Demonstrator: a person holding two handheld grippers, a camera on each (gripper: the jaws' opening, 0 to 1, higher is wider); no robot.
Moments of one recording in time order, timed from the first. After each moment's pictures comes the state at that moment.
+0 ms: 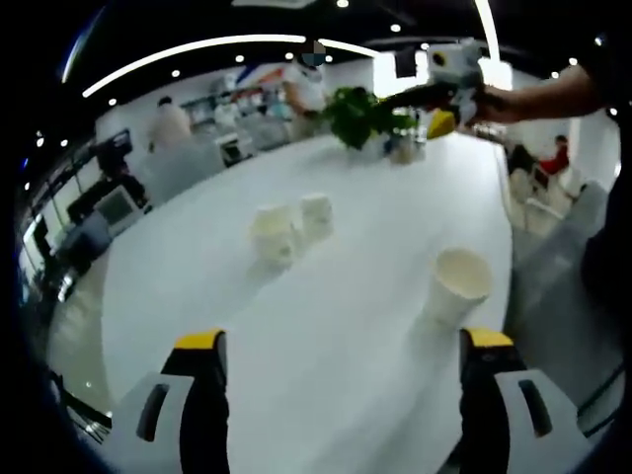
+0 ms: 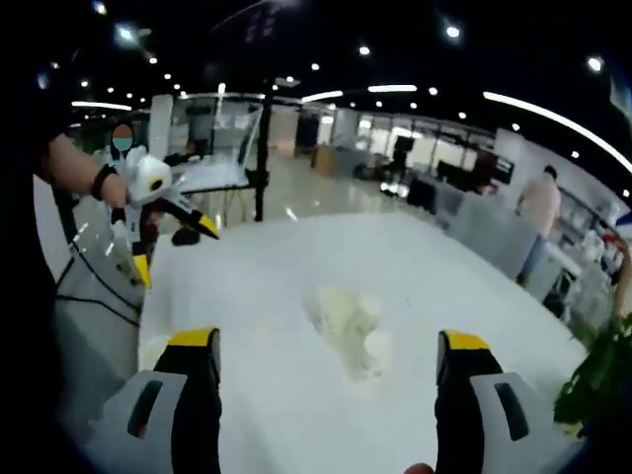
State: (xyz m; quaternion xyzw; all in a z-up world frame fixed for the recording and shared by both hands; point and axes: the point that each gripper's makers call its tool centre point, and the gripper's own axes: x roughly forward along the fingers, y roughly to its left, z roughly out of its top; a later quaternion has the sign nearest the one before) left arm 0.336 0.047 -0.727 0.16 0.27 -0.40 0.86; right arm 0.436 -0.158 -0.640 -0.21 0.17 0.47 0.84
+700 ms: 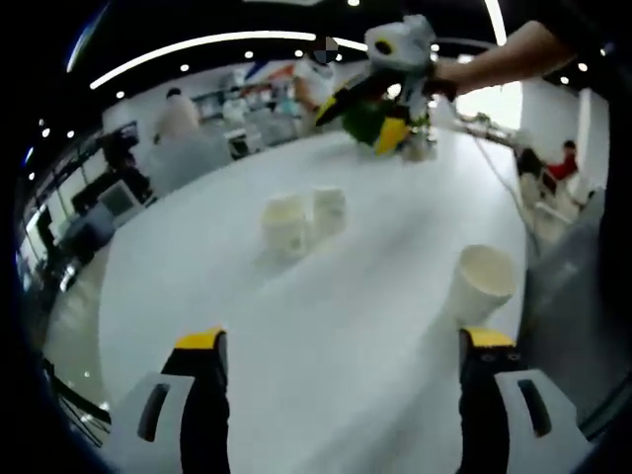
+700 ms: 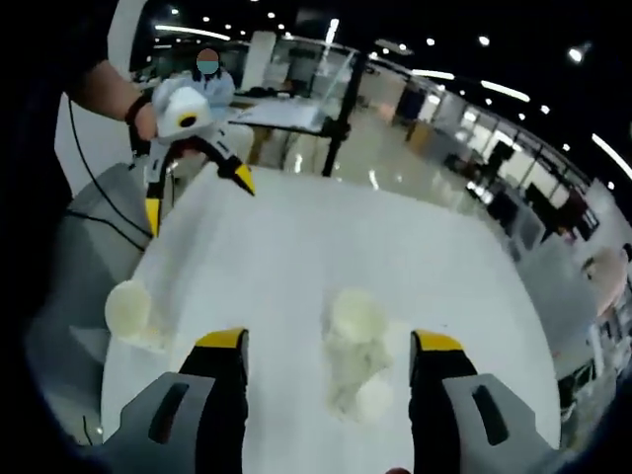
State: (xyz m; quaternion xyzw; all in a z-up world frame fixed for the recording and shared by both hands) left arm 0.355 0.056 -0.748 0.14 0.28 -0.38 0.87; right arm 0.485 -0.090 -0.690 -0.35 0.20 0.60 0.69
